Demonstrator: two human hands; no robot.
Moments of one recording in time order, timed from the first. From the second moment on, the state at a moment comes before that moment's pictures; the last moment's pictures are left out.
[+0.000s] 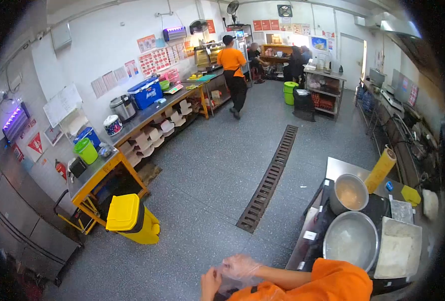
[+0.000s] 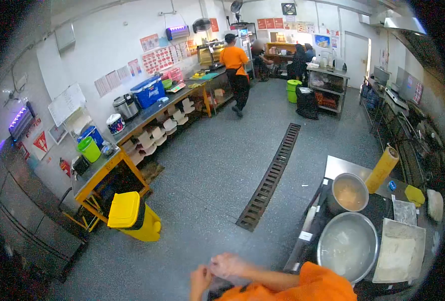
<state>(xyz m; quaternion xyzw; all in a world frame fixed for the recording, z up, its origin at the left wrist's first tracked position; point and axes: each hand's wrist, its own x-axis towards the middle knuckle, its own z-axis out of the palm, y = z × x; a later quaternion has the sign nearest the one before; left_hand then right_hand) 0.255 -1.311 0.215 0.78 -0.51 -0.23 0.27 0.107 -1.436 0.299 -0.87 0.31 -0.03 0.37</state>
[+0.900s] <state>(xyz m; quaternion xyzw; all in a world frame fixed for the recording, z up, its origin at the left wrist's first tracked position) 0.202 -2.004 0.257 0.56 -0.41 -0.60 0.40 0.021 -1.972 0.302 -0.64 0.71 -0.19 0.24</state>
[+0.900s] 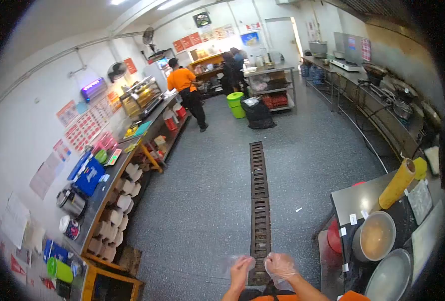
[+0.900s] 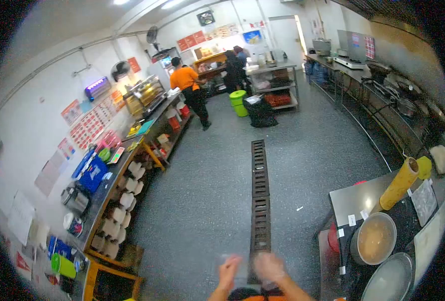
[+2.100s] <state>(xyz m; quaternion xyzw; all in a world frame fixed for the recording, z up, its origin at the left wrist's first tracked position) -0.650 -2.674 0.267 0.26 -0.37 -0.89 0.01 -0.674 -2.515 0.364 -0.31 0.77 -0.43 0.36</state>
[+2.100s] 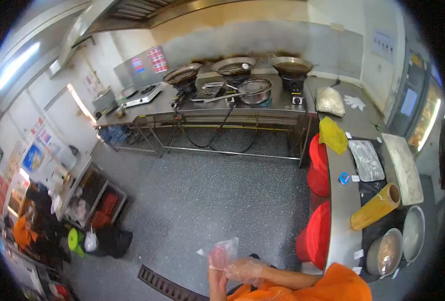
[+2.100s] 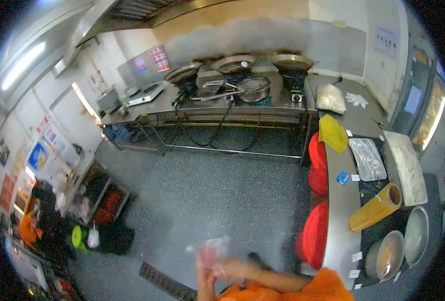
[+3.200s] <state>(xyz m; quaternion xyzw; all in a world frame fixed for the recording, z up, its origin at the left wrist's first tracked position) -1.515 -3.007 0.247 0.12 -0.45 -0.83 -0.31 -1.448 -2.910 0.181 -0.25 0.68 -0.69 0.06</state>
